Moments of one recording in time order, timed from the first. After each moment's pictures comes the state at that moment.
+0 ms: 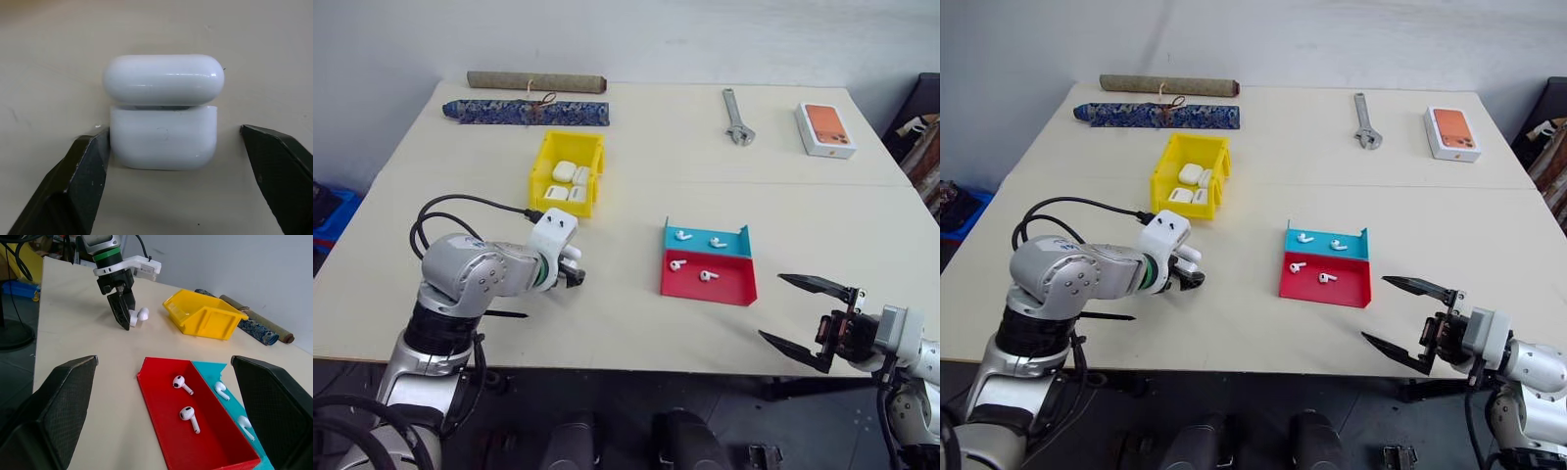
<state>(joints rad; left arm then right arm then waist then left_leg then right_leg) -0.72 0.53 -0.14 -0.24 -0.73 1.61 0.24 0.07 -0.62 -0.32 0.00 0.65 -0.39 1.39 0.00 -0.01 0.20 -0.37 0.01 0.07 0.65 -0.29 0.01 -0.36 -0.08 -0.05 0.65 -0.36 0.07</state>
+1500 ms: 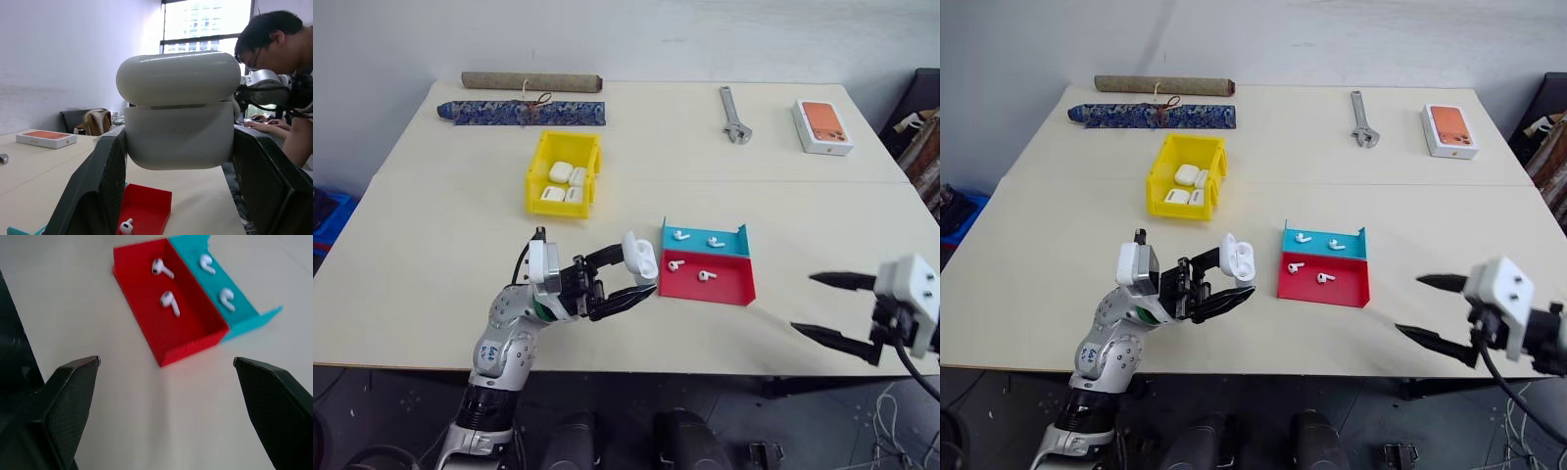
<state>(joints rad) -0.27 0.23 -0.03 -0.09 -0.63 0.04 -1.11 0.12 -1.10 -0.45 -0.41 0.66 0.48 1.06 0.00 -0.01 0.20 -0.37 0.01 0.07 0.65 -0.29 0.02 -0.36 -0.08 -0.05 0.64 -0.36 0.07</state>
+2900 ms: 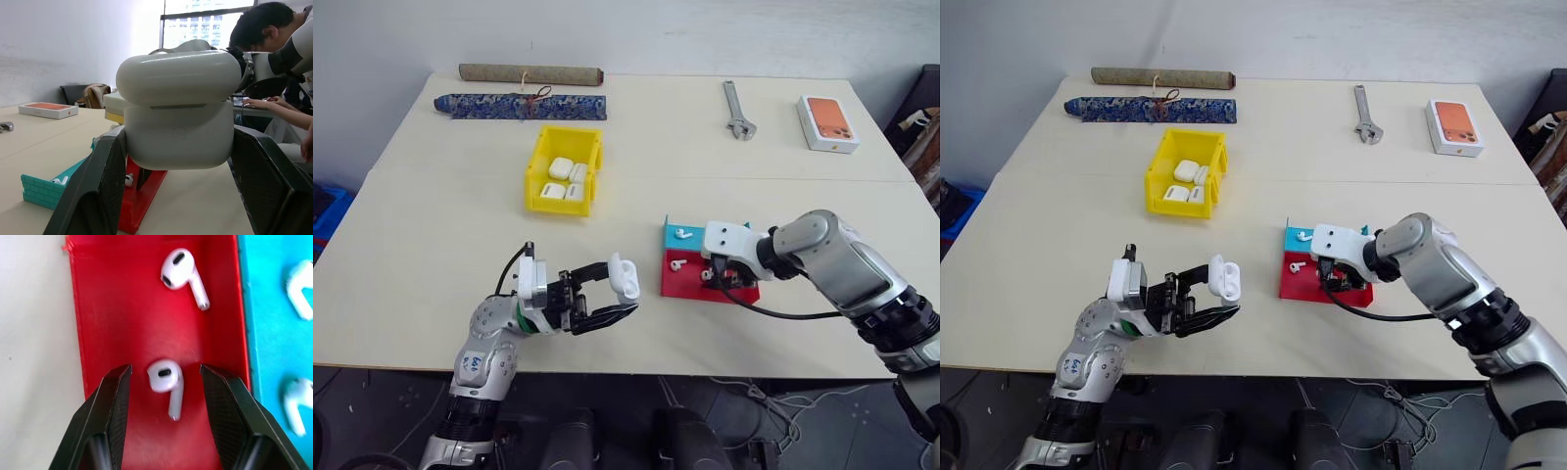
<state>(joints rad) -0.21 0.31 -0.02 -0.09 -0.60 0.02 -1.15 -0.79 -0.86 0.51 -0.08 0.01 0.72 1.15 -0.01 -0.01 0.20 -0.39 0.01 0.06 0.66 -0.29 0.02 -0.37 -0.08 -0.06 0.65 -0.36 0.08</state>
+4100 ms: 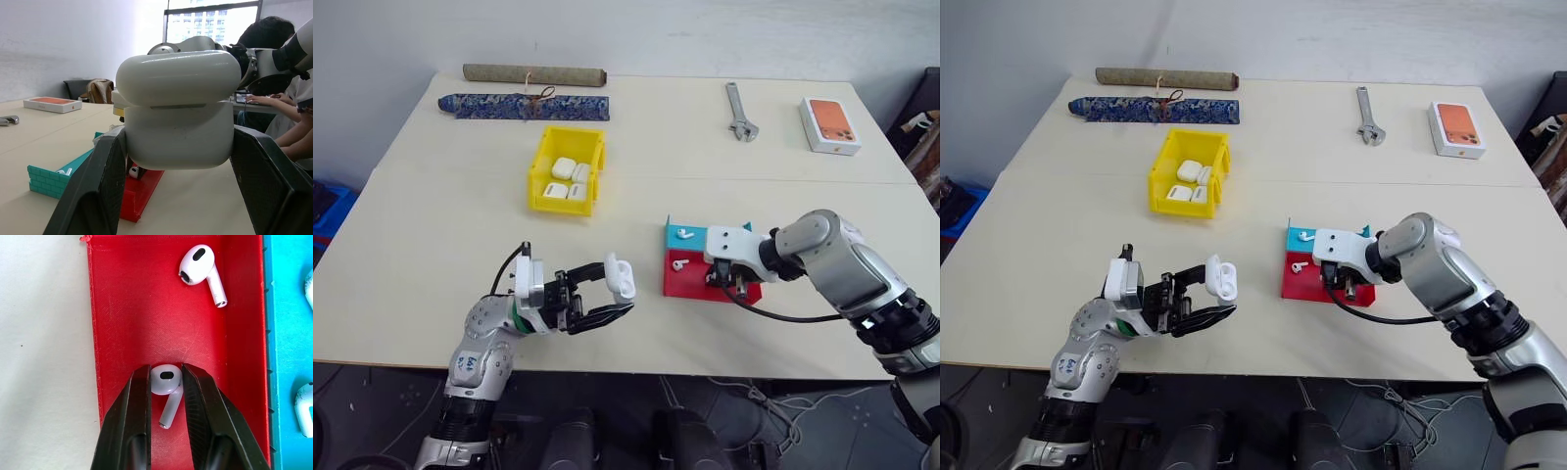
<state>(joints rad) -0.20 0.33 -0.01 -0.09 -0.60 0.03 -1.16 -0.75 -0.86 0.48 -0.08 -0.05 0.68 1.23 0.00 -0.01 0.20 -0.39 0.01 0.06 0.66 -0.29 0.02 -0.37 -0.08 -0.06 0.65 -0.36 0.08</state>
